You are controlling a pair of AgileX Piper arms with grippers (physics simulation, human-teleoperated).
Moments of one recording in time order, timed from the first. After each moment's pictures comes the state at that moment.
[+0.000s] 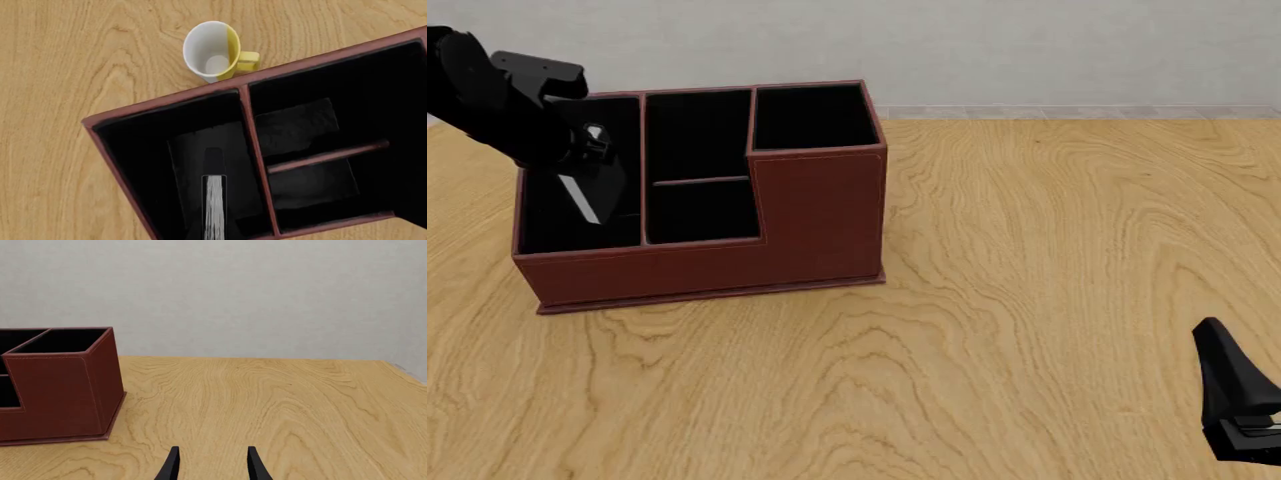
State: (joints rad) left arm 0.08 1.70 -1.41 0.71 0.23; right arm 0.01 0.00 -0.01 -0.01 -0.01
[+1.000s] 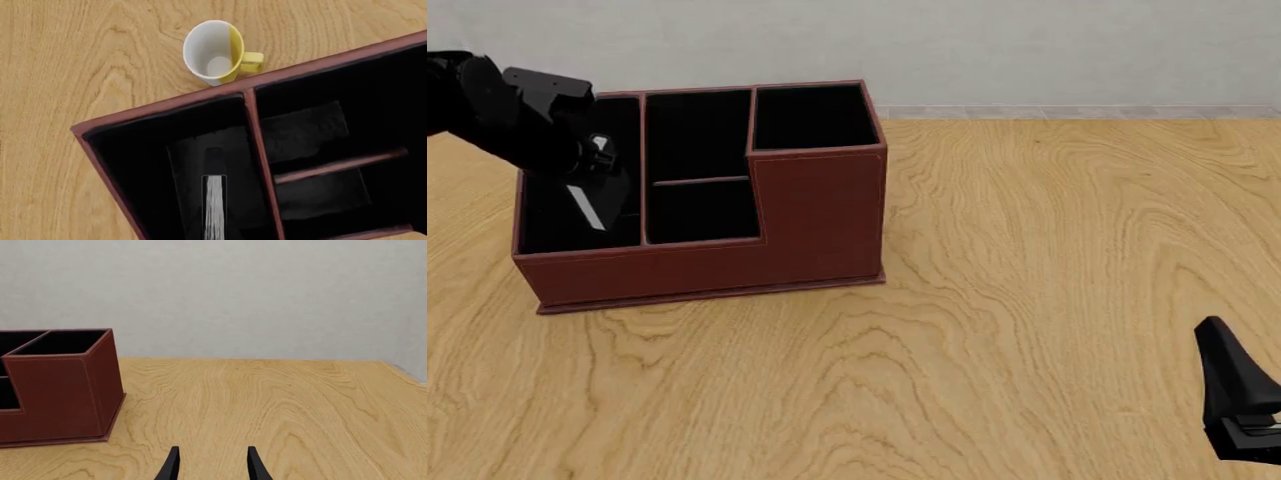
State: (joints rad) left arm 0.08 1.74 -1.38 0.63 0.24; right arm 0.01 0.00 -0.01 -0.01 -0.01
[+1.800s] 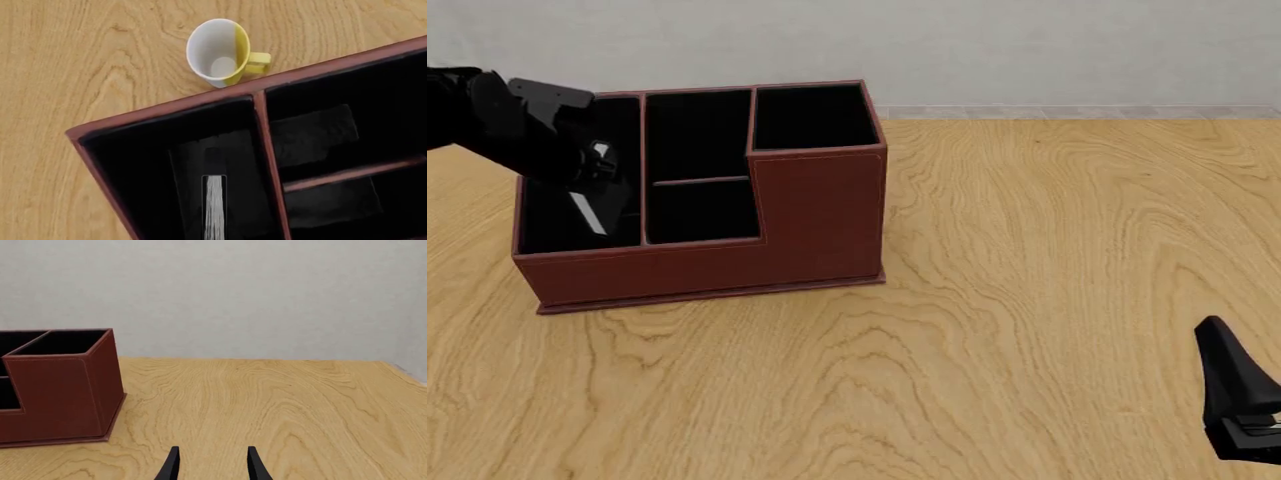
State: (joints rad) left arm 0.09 1.77 -1.36 0.57 0.25; right arm 0.01 0.00 -0.01 -0.01 -0.01
